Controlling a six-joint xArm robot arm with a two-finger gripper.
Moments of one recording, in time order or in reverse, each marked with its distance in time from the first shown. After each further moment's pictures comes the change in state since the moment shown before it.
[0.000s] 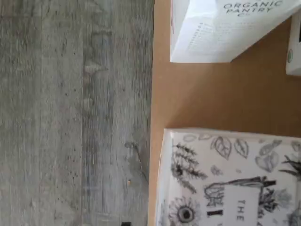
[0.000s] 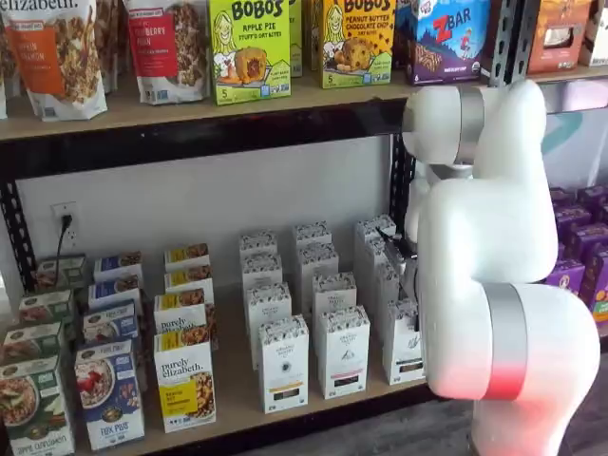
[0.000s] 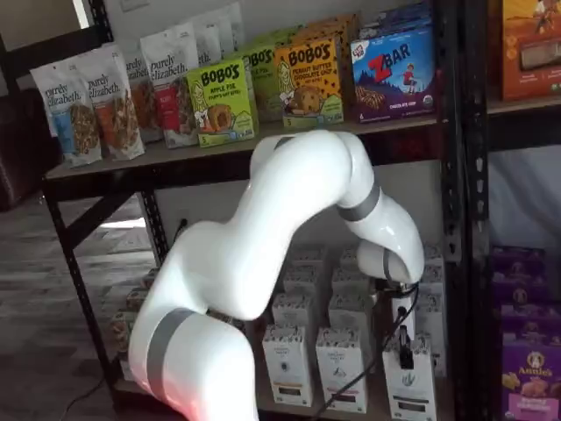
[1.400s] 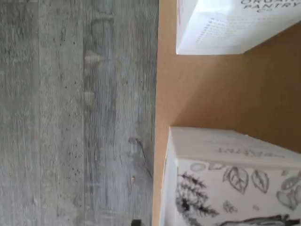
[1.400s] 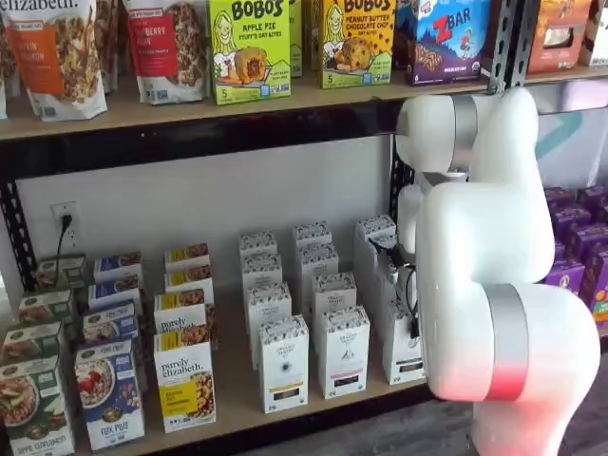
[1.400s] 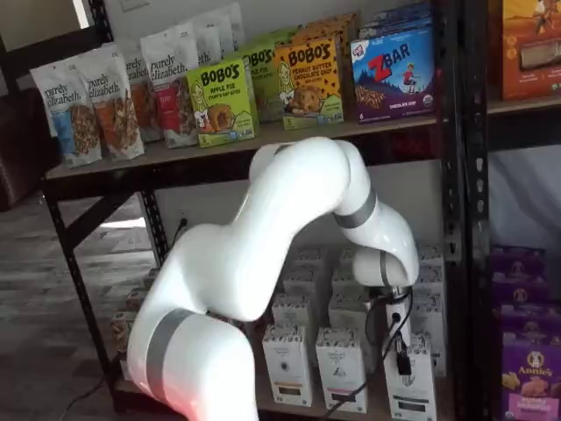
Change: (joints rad) arm 0.025 0.038 -0.019 -0.140 -0.012 0.148
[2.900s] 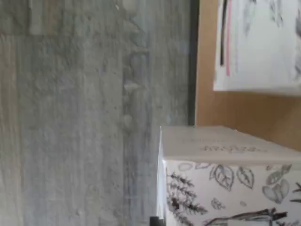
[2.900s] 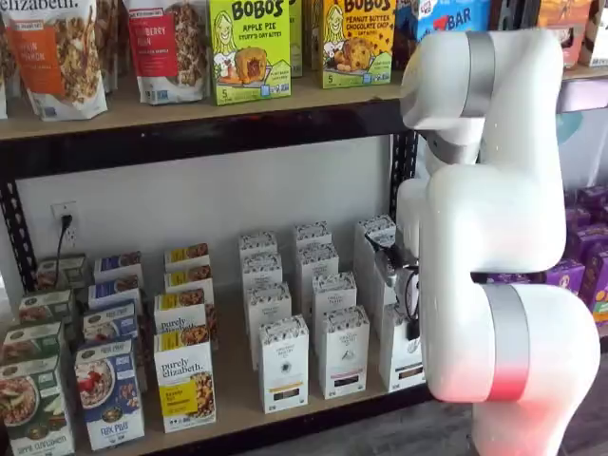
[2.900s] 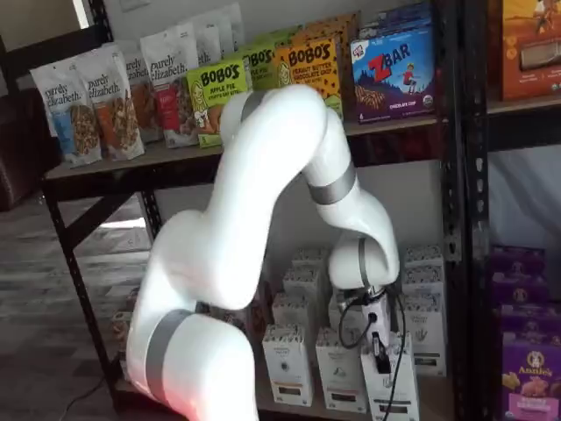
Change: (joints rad) arm 0.021 -0.325 0.491 -0.130 -0.222 0.151
